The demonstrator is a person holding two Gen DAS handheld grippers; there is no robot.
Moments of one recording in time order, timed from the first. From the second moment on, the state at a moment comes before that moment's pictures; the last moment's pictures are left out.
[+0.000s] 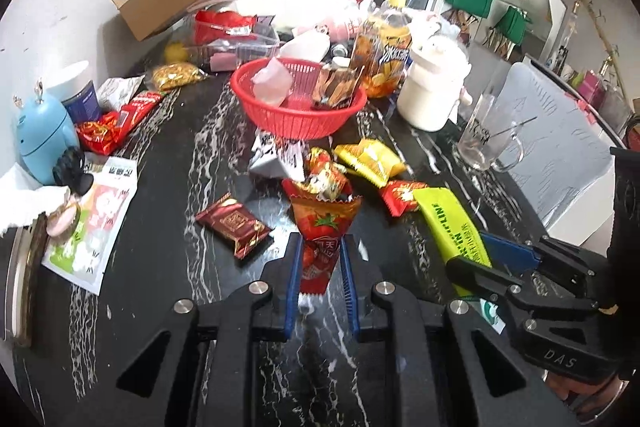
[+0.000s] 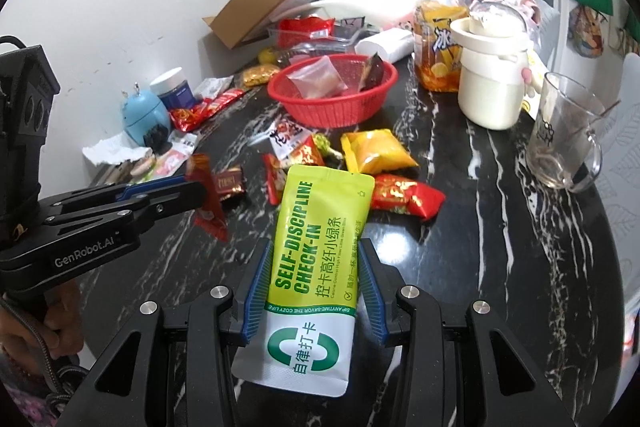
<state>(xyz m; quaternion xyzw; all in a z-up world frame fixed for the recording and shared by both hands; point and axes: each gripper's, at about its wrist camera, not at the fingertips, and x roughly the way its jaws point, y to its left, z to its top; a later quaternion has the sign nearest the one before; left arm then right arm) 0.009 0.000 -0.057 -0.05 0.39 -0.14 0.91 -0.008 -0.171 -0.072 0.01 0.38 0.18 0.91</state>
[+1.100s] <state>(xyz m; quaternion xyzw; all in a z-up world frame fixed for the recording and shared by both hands) 0.053 0.020 -0.097 -0.05 0.46 -0.12 0.88 0.002 -0.172 -0.087 0.02 0.41 0.19 0.89</state>
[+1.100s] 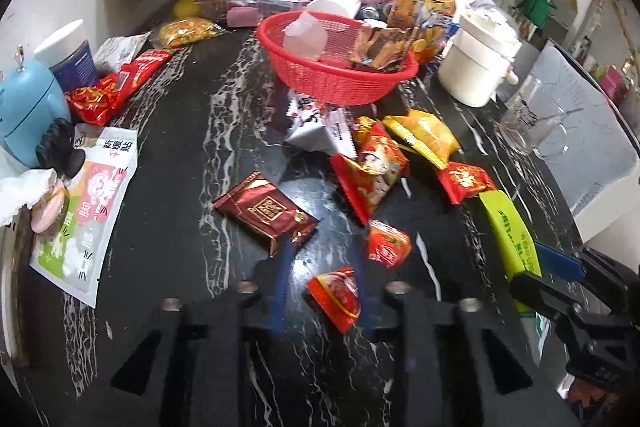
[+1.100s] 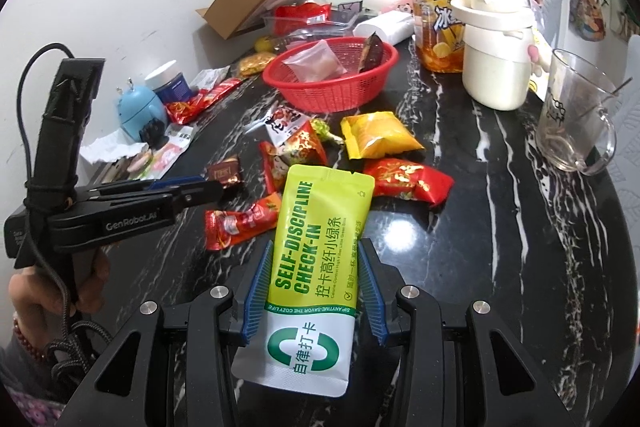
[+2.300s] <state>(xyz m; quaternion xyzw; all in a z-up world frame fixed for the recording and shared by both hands) 0.072 0.016 -0.113 -0.03 0.46 -0.03 0.89 0.021 -0.178 -0.096 0.03 0.41 0.18 0.89</state>
